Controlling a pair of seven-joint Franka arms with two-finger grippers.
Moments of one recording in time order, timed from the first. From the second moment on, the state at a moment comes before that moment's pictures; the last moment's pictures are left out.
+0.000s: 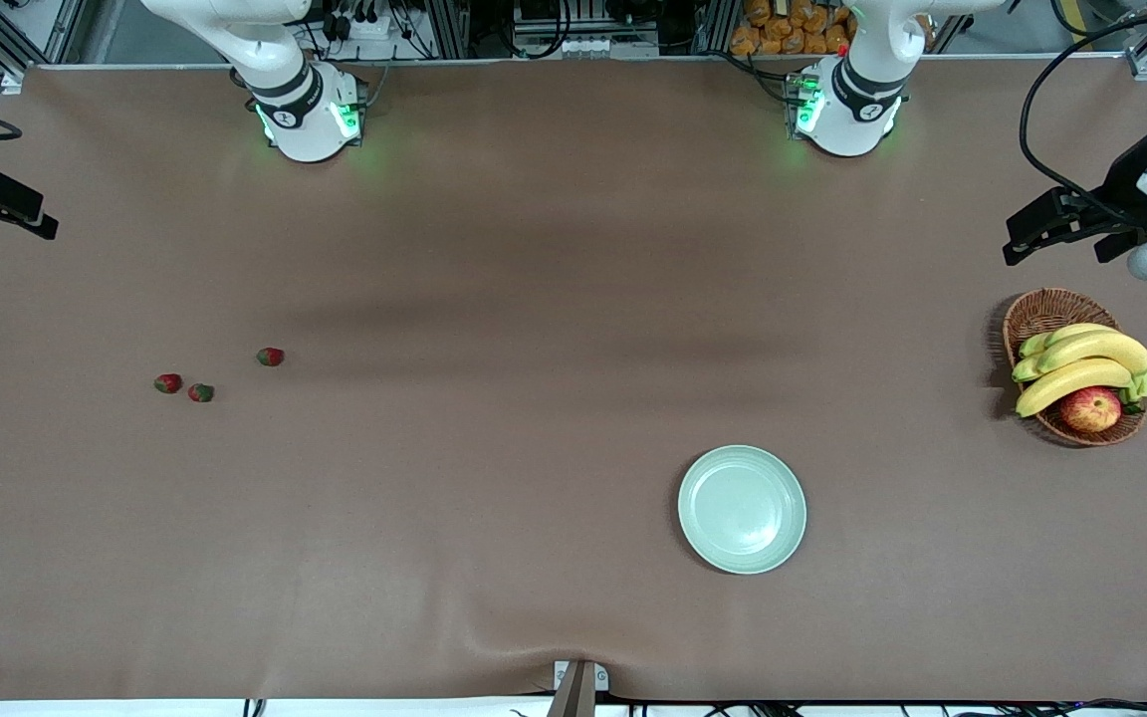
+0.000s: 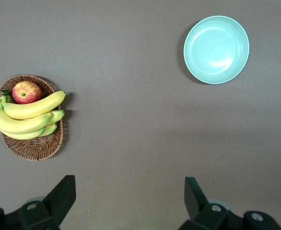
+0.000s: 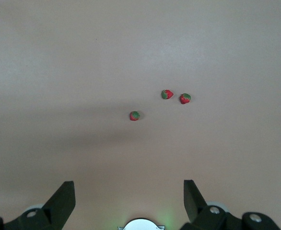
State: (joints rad) left arm -0.03 0.01 -0.06 -1.51 -0.02 1.52 -0.12; right arm -0.04 -0.01 -0.05 -1.48 0.02 1.38 -0.03
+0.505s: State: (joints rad) left arm -0.03 0.01 -0.06 -1.52 -0.02 1.52 -0.12; right arm -0.04 -0.01 -0.05 -1.48 0.02 1.38 -0.03
